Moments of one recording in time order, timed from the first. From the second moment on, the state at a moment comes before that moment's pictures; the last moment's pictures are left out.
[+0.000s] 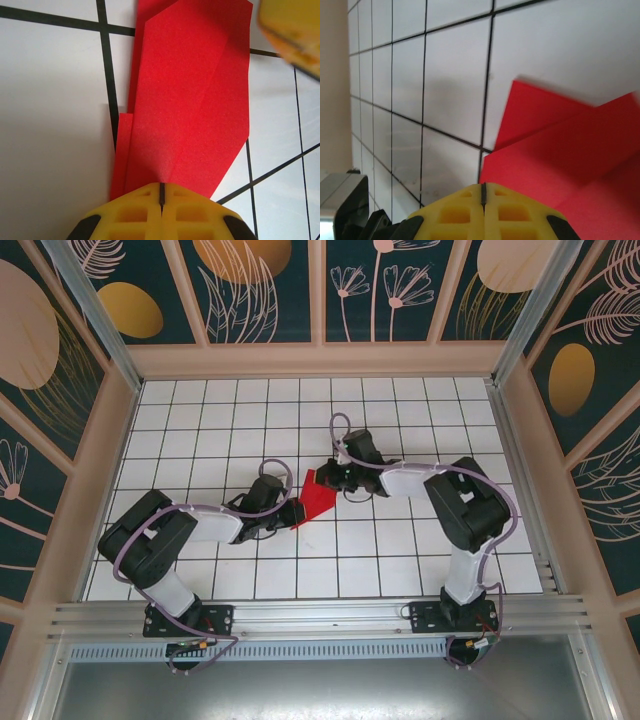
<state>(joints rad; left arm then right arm) -0.66 1.64 0.55 0.30 0.23 -0.79 0.61 1.87 1.00 0.11 -0.48 0.79</state>
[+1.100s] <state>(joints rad) -0.66 1.64 0.64 0.26 0.26 -0.87 0.63 1.99 1.04 0.07 -0.51 0.80</state>
